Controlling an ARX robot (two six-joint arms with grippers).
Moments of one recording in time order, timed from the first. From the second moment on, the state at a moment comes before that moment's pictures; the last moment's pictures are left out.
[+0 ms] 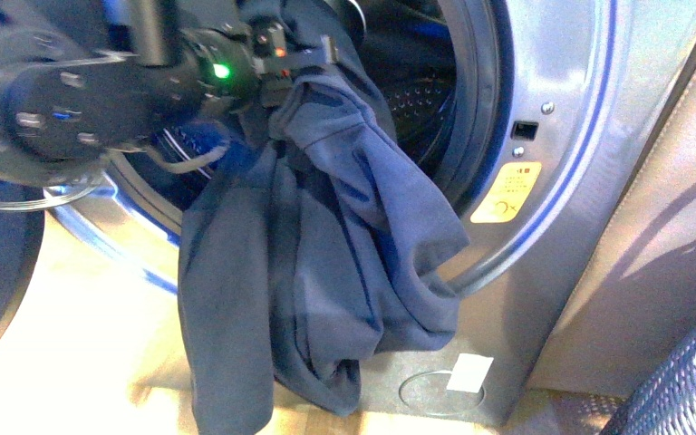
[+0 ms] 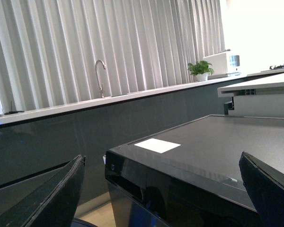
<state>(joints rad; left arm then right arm) -0.27 2.08 1.19 0.81 0.02 -0.16 0.41 1.34 1.74 0.03 -0.37 0.28</state>
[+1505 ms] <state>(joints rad) -0.21 2.71 2.42 0.38 -0.28 0.30 0.41 1.34 1.74 0.03 -0.37 0.28</state>
